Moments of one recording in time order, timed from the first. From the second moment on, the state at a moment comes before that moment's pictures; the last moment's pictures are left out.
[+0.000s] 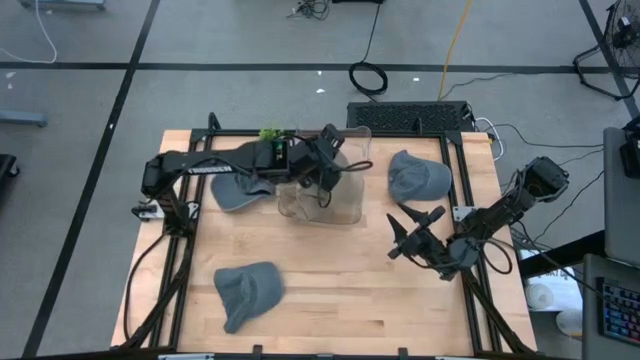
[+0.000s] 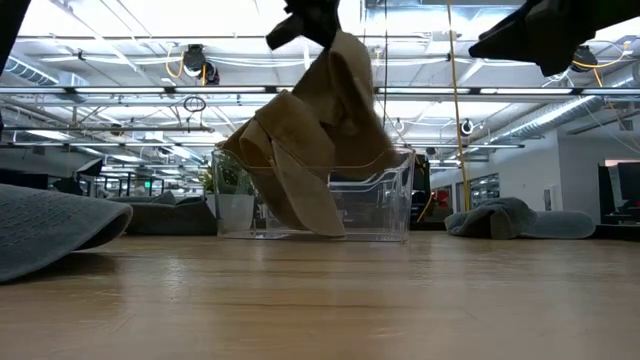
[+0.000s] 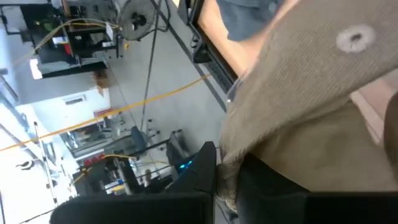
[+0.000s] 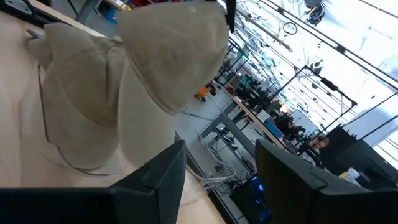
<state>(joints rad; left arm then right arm) 0.09 1.78 1.82 -0.69 -0.54 1.27 0.70 1.31 0.42 1.07 1.57 -0.86</state>
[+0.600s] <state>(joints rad) 0.07 1.72 1.82 -0.78 -0.36 1.19 0.65 1.27 0.42 1.07 1.55 -0.85</state>
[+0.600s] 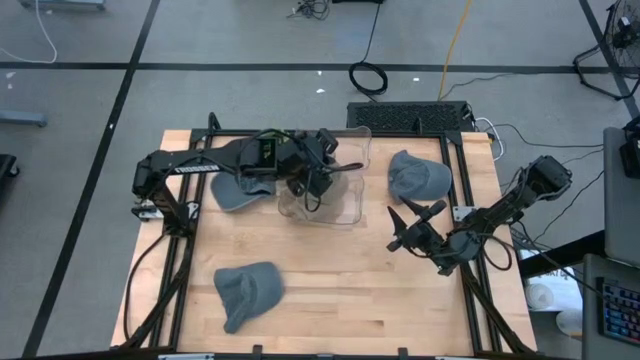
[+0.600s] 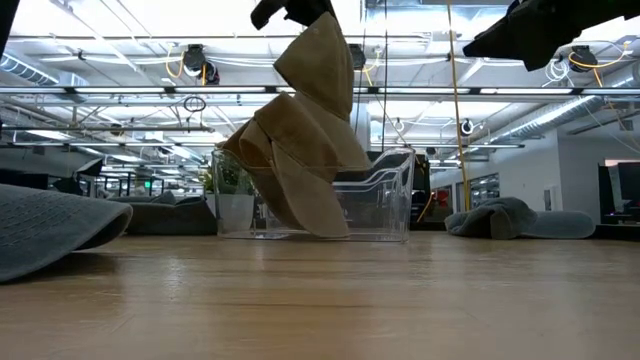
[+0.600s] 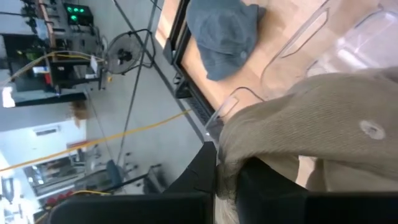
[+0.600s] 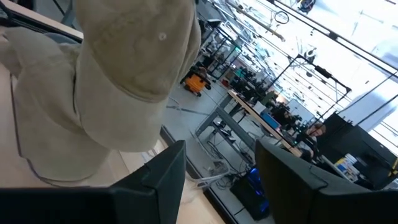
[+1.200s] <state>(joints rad) 0.07 1.73 1.82 -0.77 -0.34 1.09 0.65 1.27 0.42 1.08 1.54 -0.86</state>
